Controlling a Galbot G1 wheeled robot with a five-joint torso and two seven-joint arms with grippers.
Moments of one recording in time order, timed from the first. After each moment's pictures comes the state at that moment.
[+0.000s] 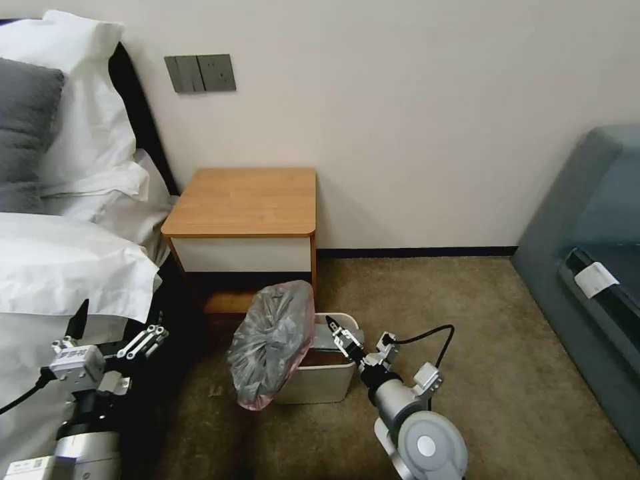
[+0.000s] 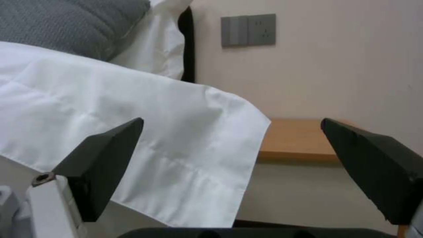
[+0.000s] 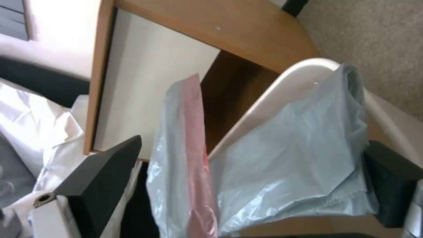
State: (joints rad) left arm 1.89 -1.56 -0.87 -2.38 -0.26 -0.22 0.07; right arm -1.48 1.46 0.23 2.03 1.13 -0.27 0.24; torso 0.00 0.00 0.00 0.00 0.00
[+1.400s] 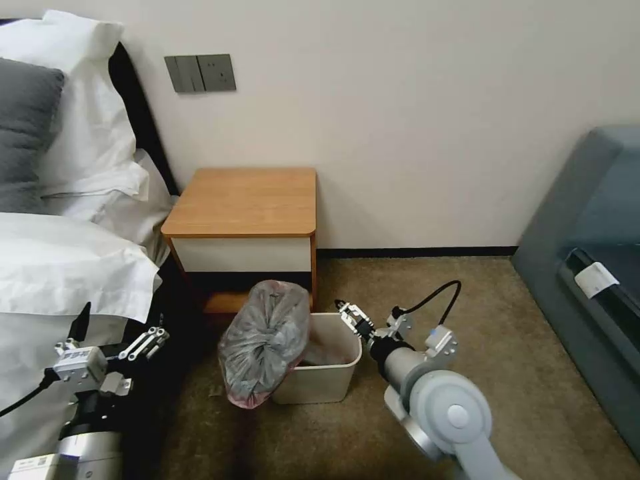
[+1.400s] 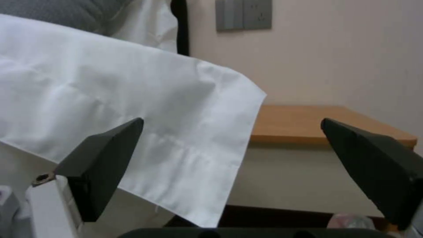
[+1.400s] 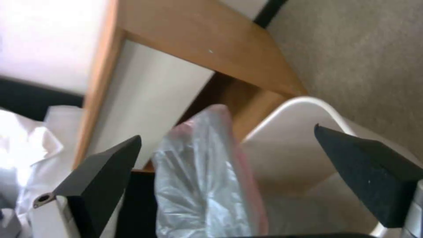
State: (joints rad) left arm 1.87 -1.54 -0.85 -2.35 -0.25 -0.18 0.07; right arm -1.36 1.39 0.21 2.26 1.33 -0.36 0.75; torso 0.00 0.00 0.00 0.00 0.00
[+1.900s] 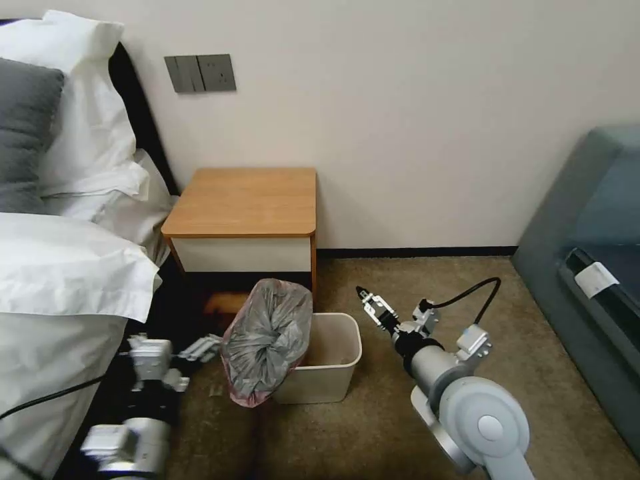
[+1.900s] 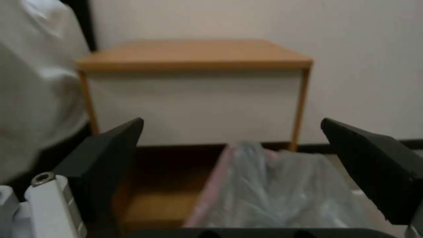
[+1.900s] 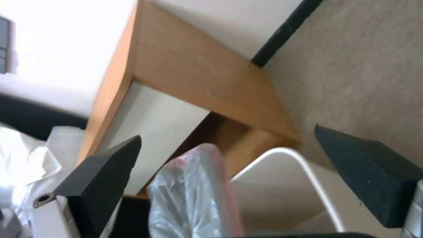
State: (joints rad) left arm 1.82 -1.41 -0.56 -2.31 -0.16 0.02 0.01; right arm -1.41 1.37 0.31 2.29 1.23 -0.37 0.66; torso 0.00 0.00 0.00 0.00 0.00
